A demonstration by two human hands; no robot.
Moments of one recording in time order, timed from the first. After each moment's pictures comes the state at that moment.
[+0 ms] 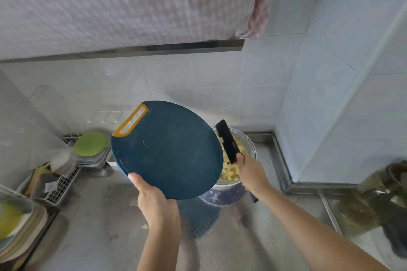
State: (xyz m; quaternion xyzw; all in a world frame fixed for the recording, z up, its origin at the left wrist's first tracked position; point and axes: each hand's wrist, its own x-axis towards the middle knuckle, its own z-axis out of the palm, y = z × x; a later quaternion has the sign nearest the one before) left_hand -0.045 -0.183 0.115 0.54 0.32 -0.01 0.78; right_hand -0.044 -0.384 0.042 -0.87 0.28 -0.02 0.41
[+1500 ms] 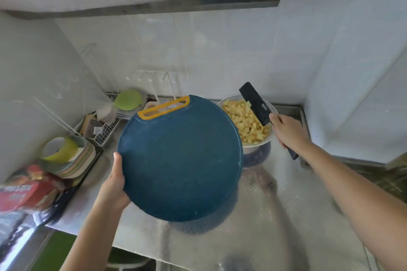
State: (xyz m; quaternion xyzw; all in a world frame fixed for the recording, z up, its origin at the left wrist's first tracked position) left_hand -0.069 -0.021 0.080 0.58 0.26 -0.13 0.76; right_hand -0.064 -0.425 0.063 -0.91 0.20 -0.04 0.36
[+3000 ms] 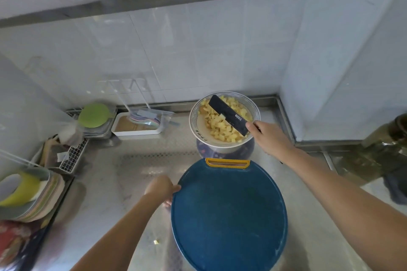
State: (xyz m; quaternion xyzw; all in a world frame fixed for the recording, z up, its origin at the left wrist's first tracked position) left_hand -0.003 -0.103 -0.022 0.93 0.00 -0.35 0.10; right_hand -0.081 -0.409 0.050 -0.93 0.18 0.00 0.32
